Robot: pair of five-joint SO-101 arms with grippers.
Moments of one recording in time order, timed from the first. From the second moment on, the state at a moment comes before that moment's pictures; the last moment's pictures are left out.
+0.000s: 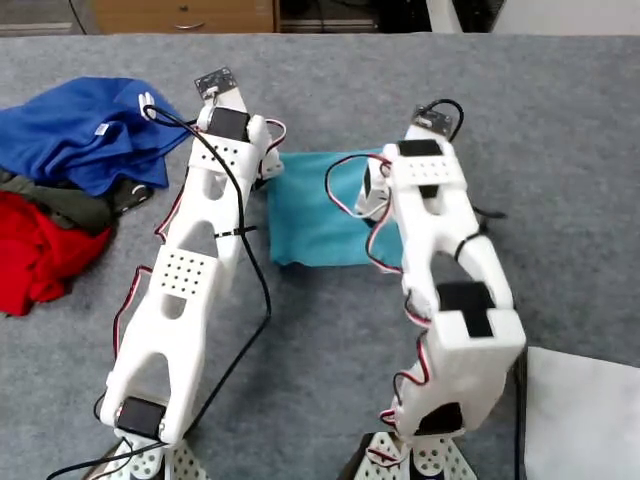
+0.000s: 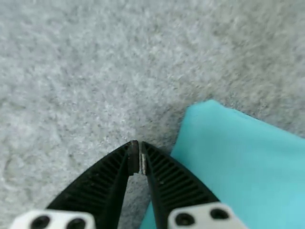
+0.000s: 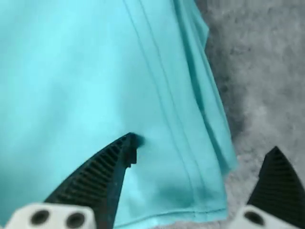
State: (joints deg) left arm 10.3 76.3 -93.3 98.5 27.9; right arm -7.5 19.8 6.8 69.4 -36.2
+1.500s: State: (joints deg) left arm 4.9 76.3 -93.7 97.4 32.4; right arm 37.5 4.1 -3.0 101.1 -13.3
